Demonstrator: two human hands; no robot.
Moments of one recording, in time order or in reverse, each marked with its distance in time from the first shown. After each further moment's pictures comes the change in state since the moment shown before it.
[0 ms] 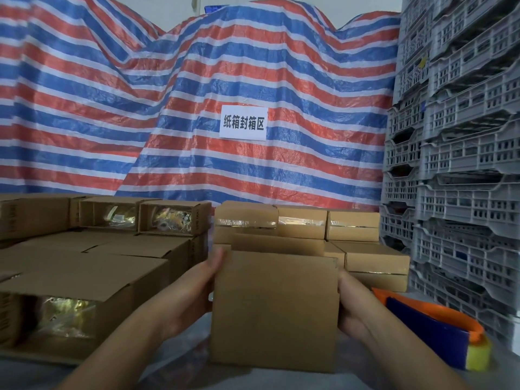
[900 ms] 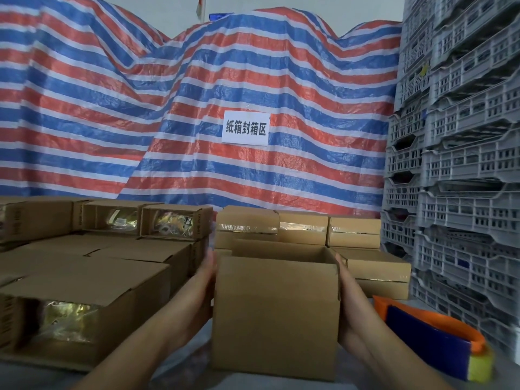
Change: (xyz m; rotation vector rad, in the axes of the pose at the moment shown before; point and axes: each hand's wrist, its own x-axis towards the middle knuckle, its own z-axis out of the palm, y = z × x) left_hand 0.008 -0.013 0.000 -0.040 0.113 0.043; right_hand 0.010 0.009 -0.007 0.150 -0.062 -0.045
